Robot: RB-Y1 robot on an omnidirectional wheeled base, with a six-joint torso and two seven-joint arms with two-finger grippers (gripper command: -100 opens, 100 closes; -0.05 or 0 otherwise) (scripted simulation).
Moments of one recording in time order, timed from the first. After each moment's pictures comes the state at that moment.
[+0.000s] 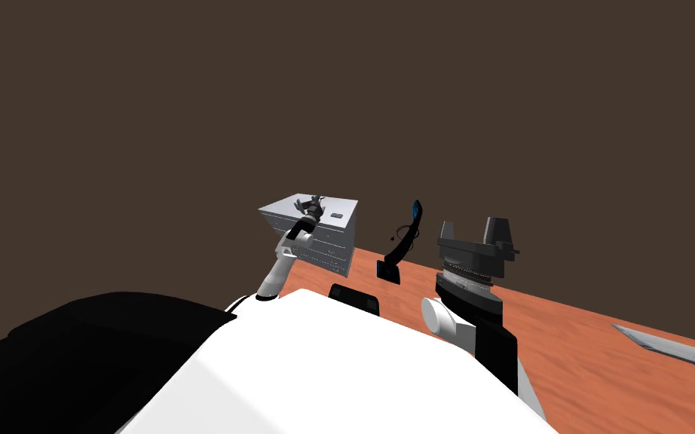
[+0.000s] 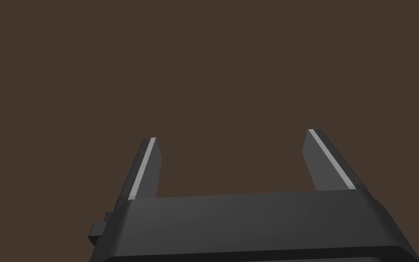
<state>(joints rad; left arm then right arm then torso) 0.00 0.35 0.13 -2.00 0.21 0.13 0.12 0.48 -0.03 0.03 -2.40 0.00 -0.45 -0.06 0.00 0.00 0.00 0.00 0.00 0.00</state>
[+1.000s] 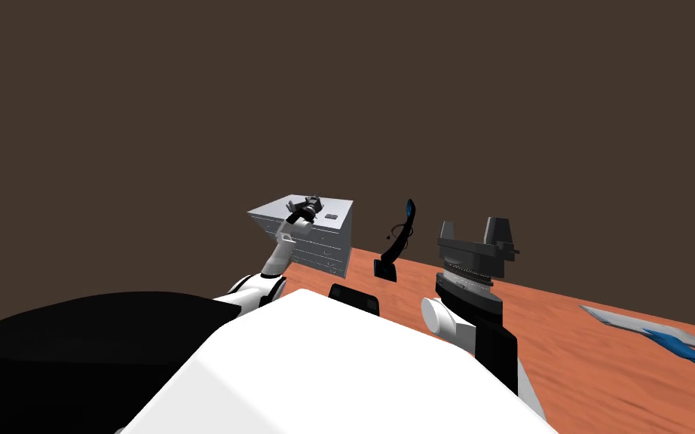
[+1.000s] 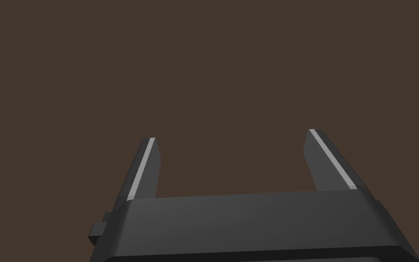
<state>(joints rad) -0.19 0.46 0.18 -1.88 0.31 0.41 0.12 0.48 -0.03 0.03 -2.40 0.00 -0.45 -0.06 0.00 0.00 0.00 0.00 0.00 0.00</state>
